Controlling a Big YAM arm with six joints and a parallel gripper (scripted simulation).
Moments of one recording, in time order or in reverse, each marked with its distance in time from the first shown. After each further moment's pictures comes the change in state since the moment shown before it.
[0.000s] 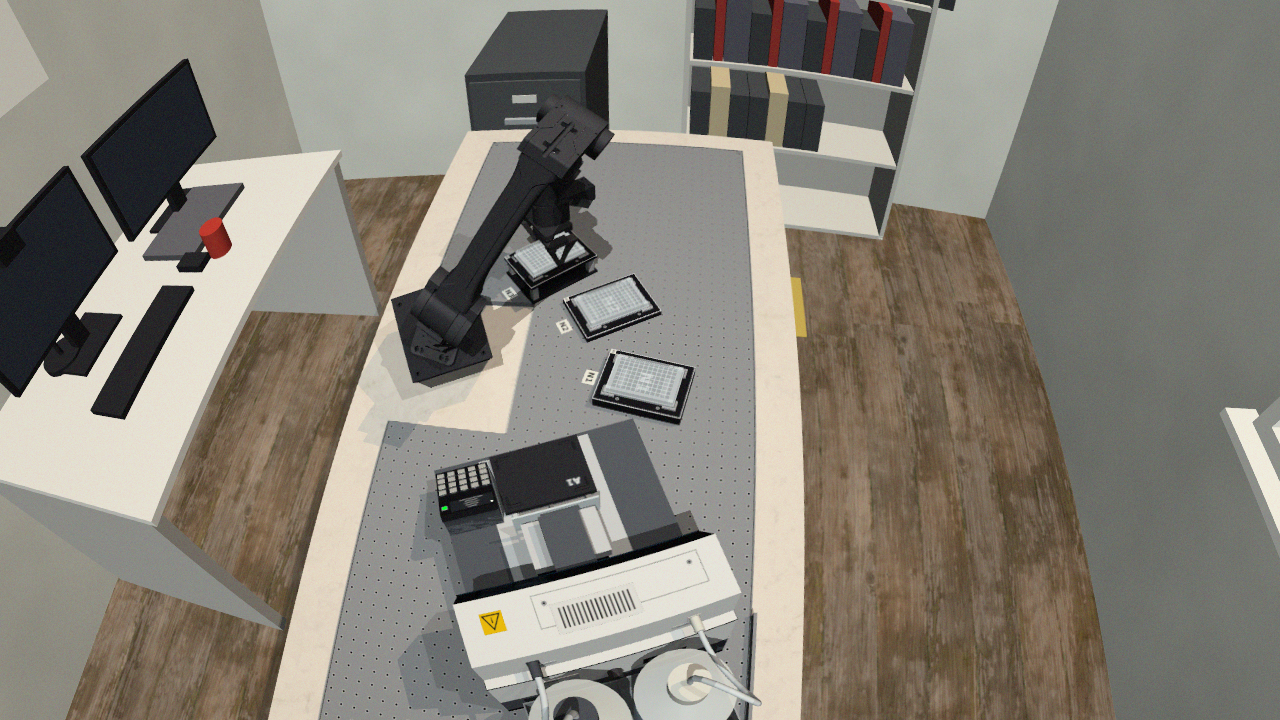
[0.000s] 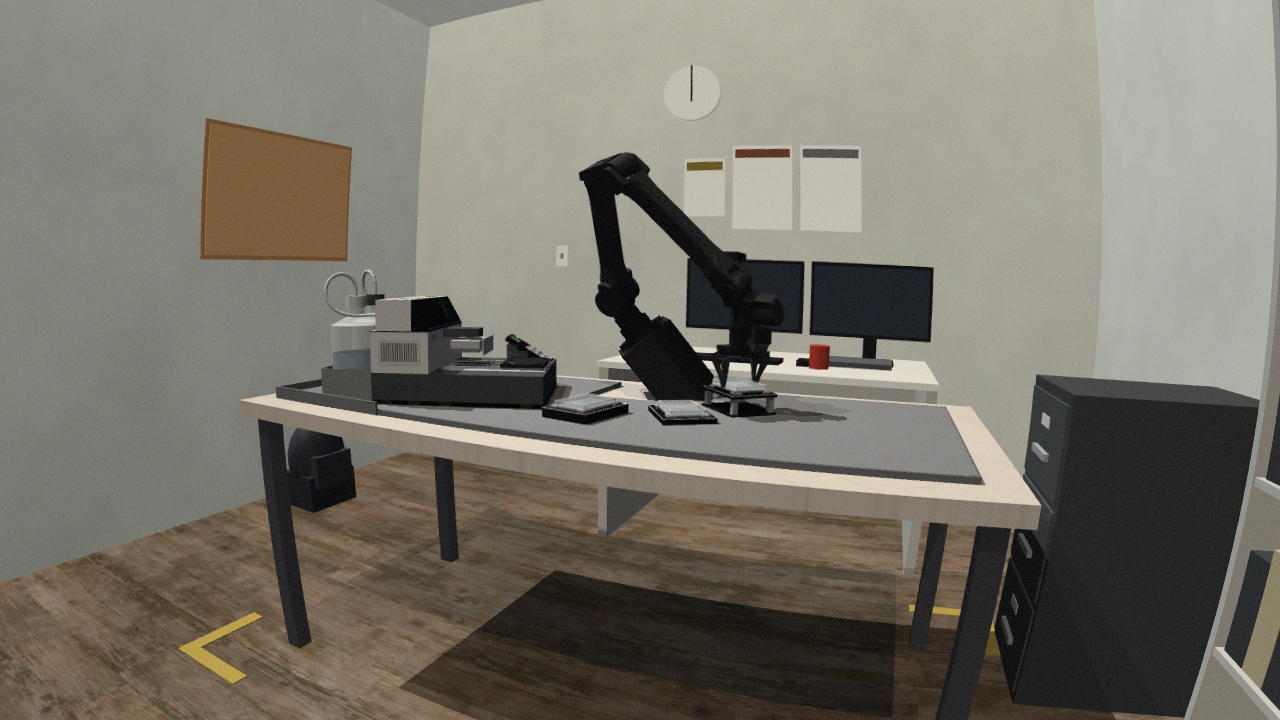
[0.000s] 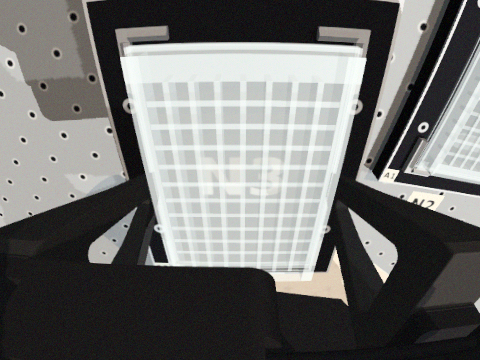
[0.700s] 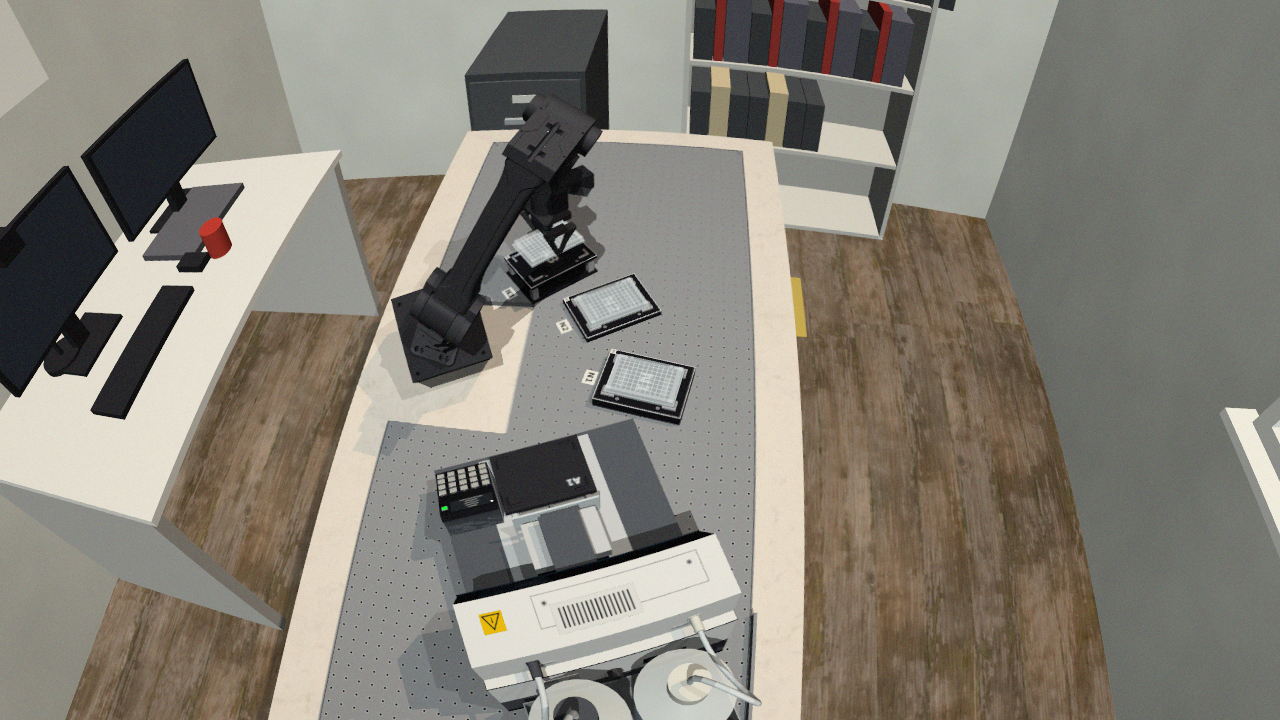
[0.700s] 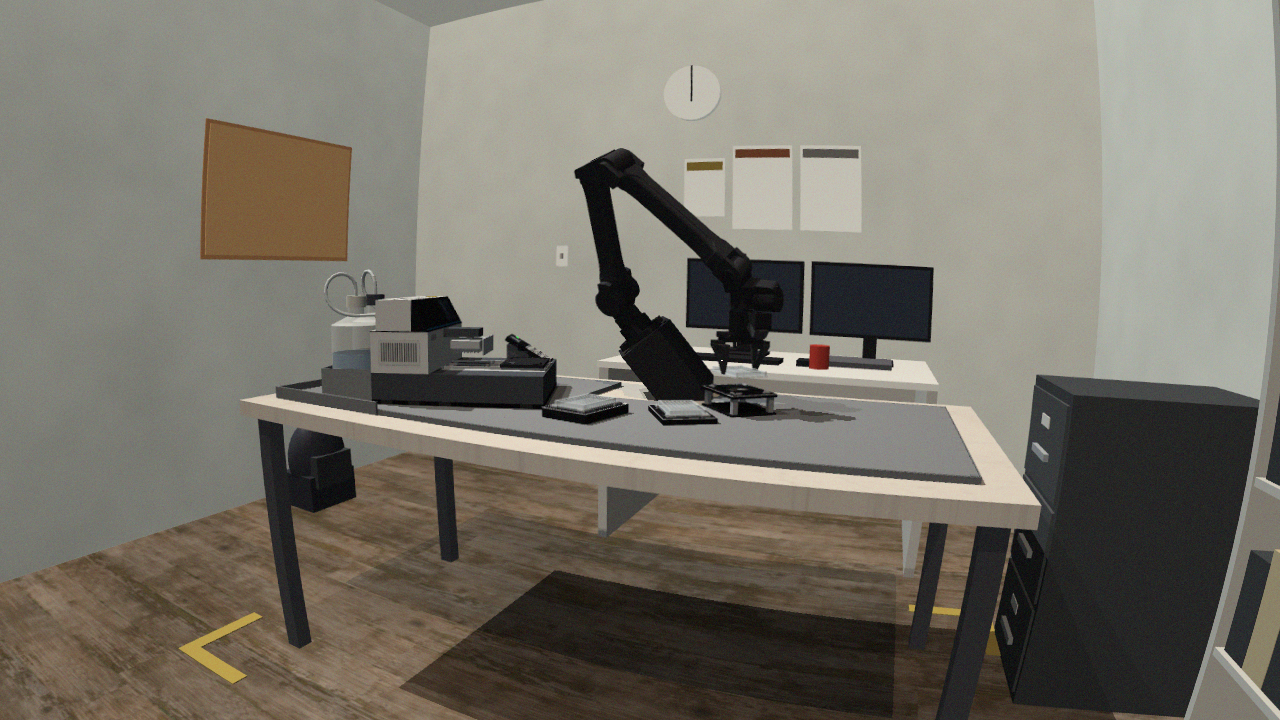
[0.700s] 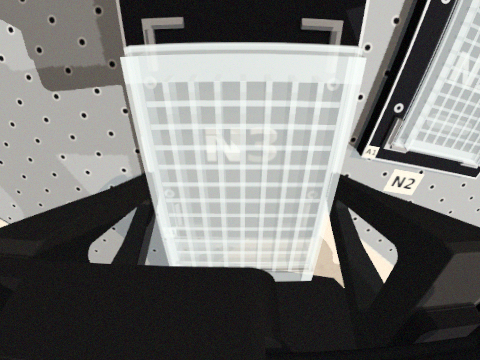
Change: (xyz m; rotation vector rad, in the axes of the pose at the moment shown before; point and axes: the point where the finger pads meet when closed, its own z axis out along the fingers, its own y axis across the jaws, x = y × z) arm 0.001 -0.001 -0.032 0.001 -0.005 -0.006
